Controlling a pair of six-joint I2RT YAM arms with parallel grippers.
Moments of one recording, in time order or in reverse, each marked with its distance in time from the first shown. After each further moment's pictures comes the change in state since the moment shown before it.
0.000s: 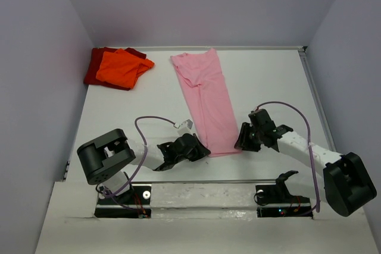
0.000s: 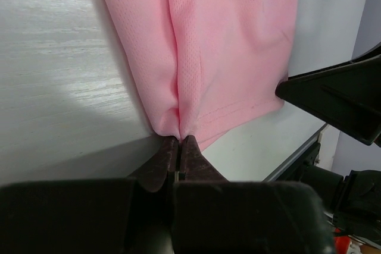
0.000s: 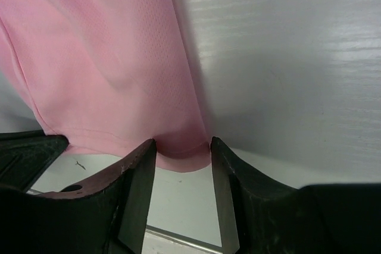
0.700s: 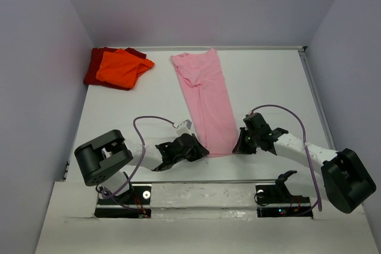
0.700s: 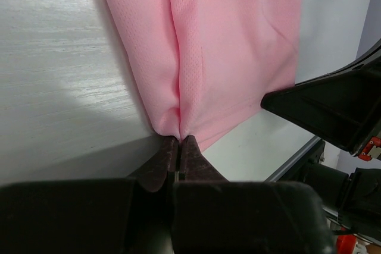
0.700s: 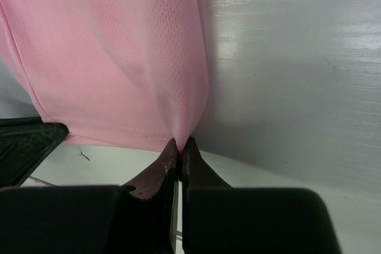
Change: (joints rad) left arm 0.010 -0.030 -0.016 -0.022 0.003 0.019; right arm 0.090 0.021 -0.044 0.073 0.012 0.057
